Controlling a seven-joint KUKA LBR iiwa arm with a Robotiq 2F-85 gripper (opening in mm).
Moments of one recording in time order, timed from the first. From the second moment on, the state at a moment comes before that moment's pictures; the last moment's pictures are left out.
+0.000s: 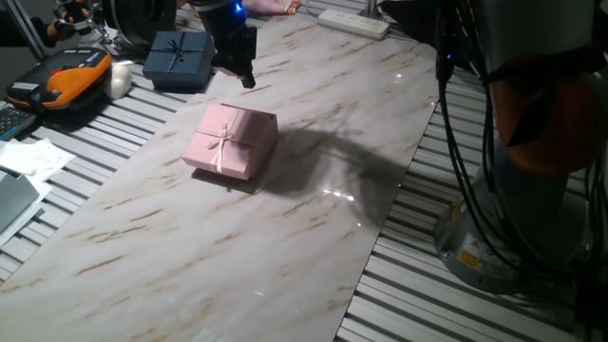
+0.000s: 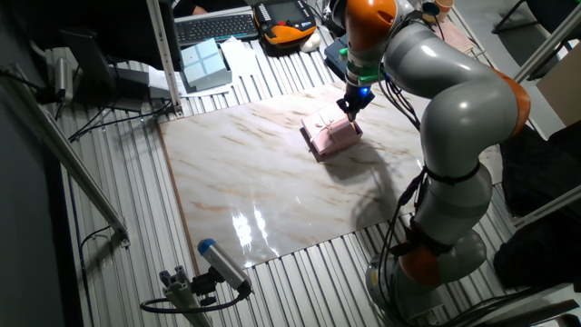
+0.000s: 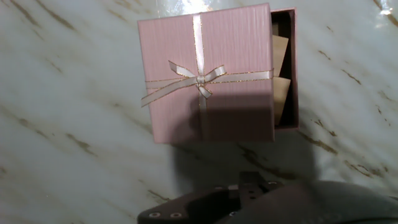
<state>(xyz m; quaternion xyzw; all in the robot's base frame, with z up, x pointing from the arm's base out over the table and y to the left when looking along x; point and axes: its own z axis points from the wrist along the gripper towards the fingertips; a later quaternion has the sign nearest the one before) 0.514 0.001 0.236 0.01 -1.00 0.01 0.09</state>
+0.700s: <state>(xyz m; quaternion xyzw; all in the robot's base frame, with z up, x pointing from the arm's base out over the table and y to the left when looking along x) 0.513 0.001 0.235 0.01 -1.00 0.01 0.09</state>
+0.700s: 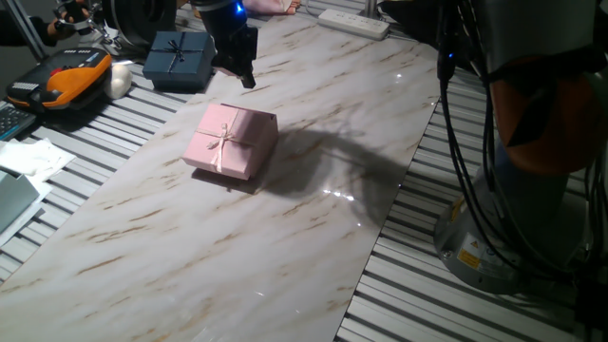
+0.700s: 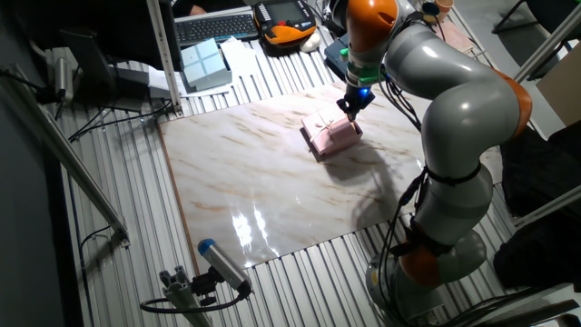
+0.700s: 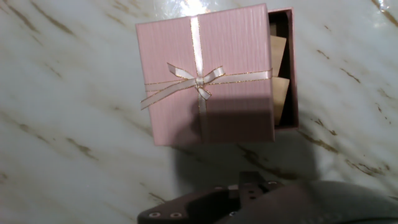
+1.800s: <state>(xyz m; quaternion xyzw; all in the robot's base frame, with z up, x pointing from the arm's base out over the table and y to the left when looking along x) 0.514 0.001 0.236 -0.03 -1.00 -0.04 0.08</state>
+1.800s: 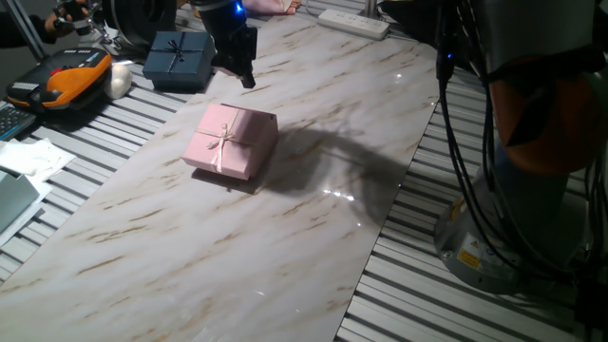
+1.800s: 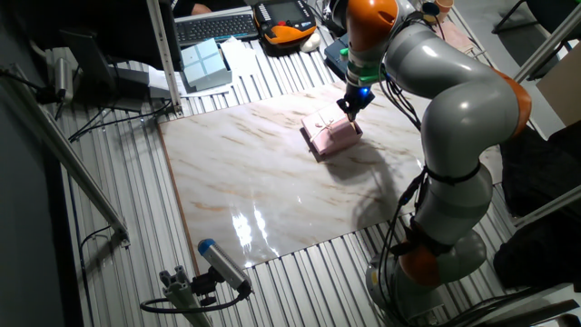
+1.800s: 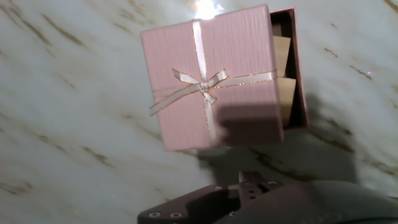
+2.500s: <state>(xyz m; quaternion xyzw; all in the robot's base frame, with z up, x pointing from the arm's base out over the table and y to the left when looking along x) 0.514 0.001 0.235 -0.08 -0.99 -0.09 0.06</state>
